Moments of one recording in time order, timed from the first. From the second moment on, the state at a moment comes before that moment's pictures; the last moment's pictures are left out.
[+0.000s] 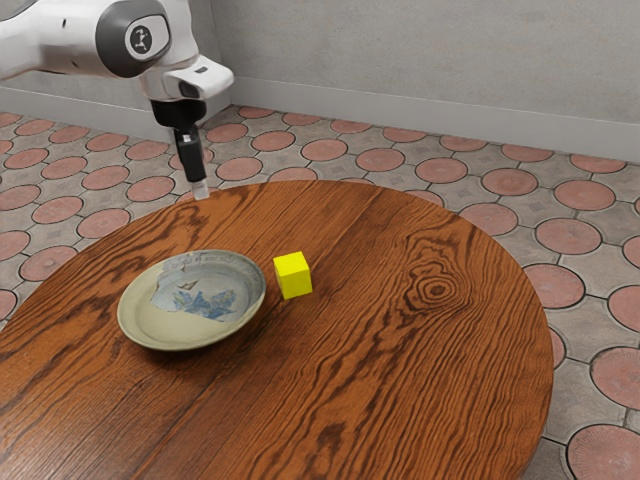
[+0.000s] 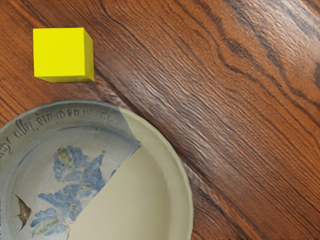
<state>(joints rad) -0.14 0.09 0.16 -1.58 -0.03 1.65 0.82</state>
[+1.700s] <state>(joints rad) -0.14 0.77 0.20 -1.25 -0.20 2.02 0.87</state>
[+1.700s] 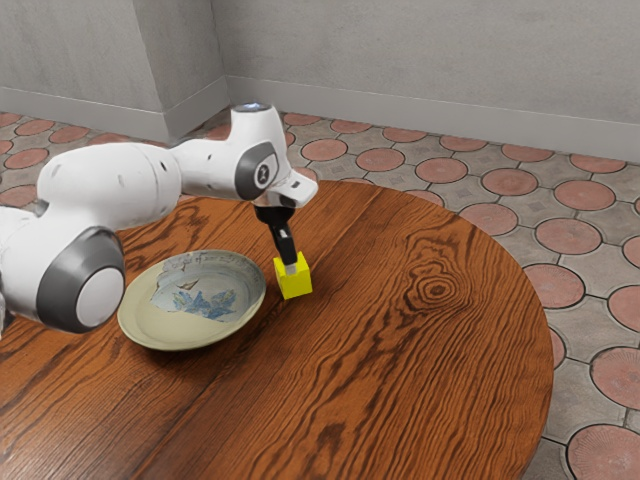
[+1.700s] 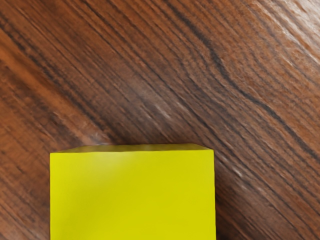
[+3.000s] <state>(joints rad) -0.17 0.53 0.23 -1.47 -0.25 2.08 0.86</state>
